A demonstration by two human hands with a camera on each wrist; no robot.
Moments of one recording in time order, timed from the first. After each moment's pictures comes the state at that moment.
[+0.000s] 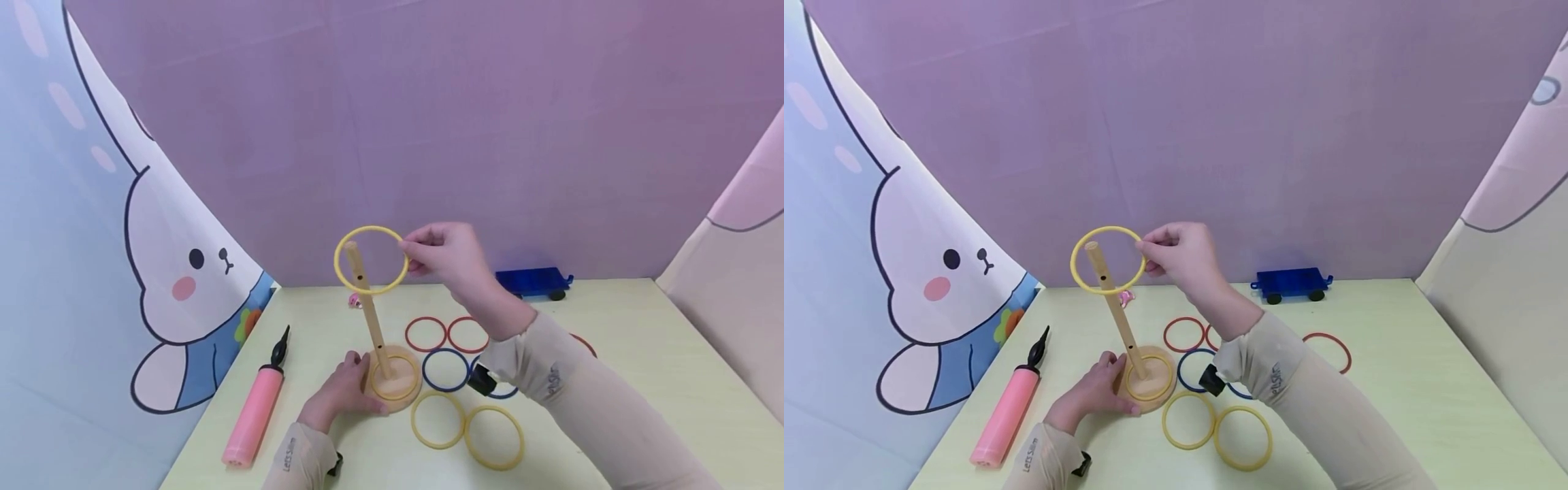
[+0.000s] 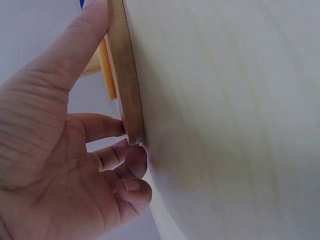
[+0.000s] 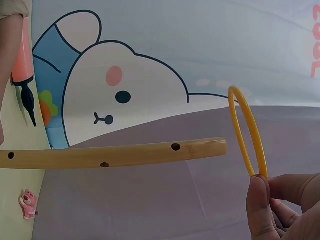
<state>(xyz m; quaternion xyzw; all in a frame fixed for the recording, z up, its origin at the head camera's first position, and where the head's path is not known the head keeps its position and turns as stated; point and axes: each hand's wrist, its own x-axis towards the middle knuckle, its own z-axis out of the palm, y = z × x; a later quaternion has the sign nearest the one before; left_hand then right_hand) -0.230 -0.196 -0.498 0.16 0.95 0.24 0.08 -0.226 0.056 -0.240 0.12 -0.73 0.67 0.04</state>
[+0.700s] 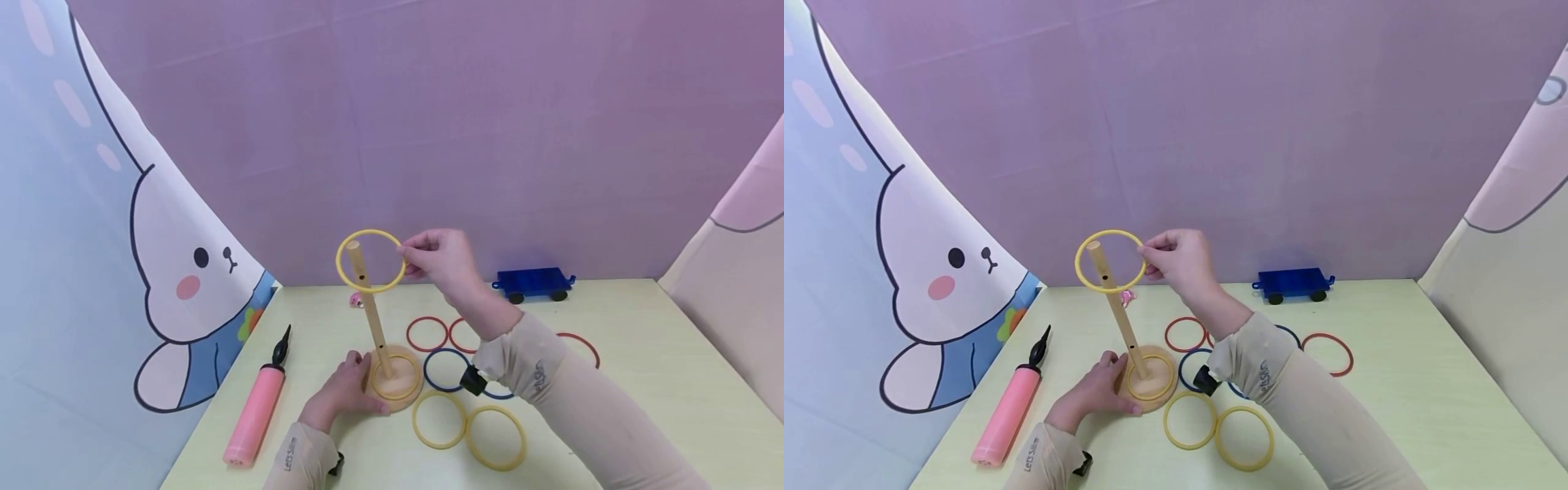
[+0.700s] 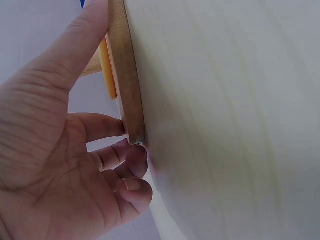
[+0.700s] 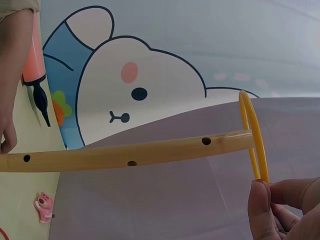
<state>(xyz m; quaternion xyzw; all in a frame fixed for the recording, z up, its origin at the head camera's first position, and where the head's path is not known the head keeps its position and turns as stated) -0.230 -0.197 -0.497 0.16 0.95 0.24 0.08 -0.239 0.044 -0.254 0.07 -0.72 0.69 0.01</state>
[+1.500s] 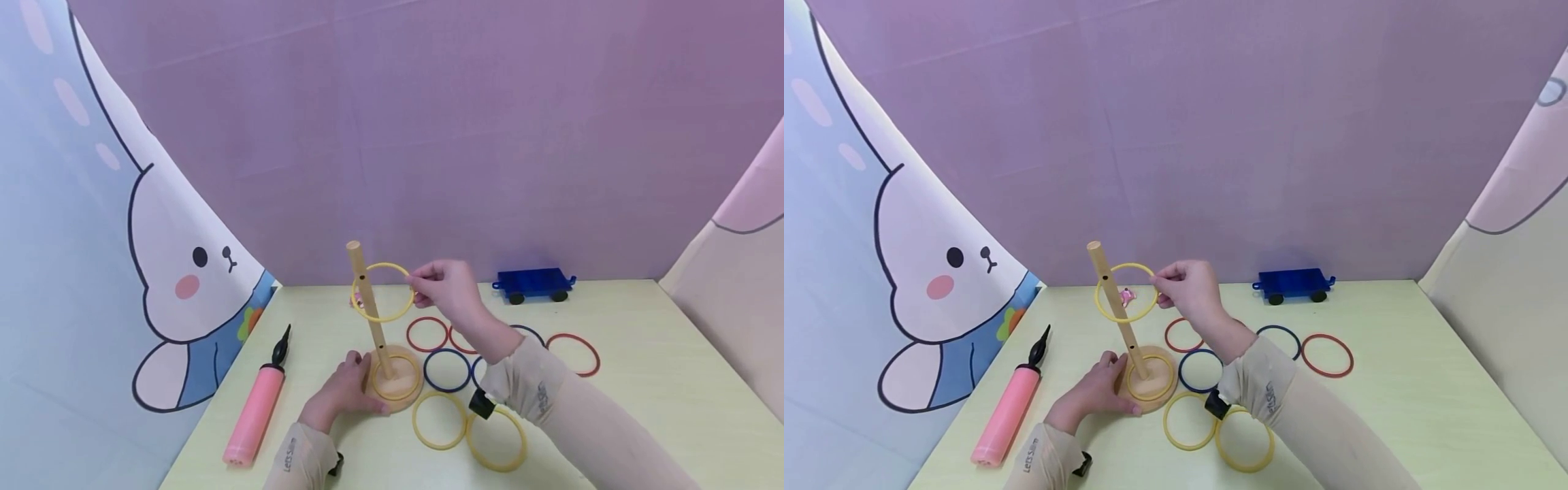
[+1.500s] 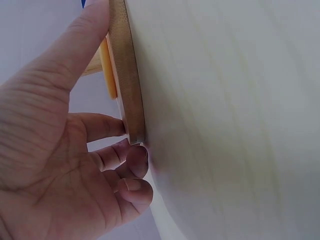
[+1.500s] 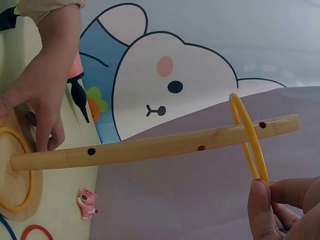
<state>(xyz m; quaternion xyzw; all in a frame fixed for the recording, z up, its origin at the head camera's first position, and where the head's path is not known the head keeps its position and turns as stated) -0.228 -0.195 -0.495 0.16 0.95 0.24 0.08 -0.238 0.051 -0.301 0.05 -0.75 0.66 -0.01</state>
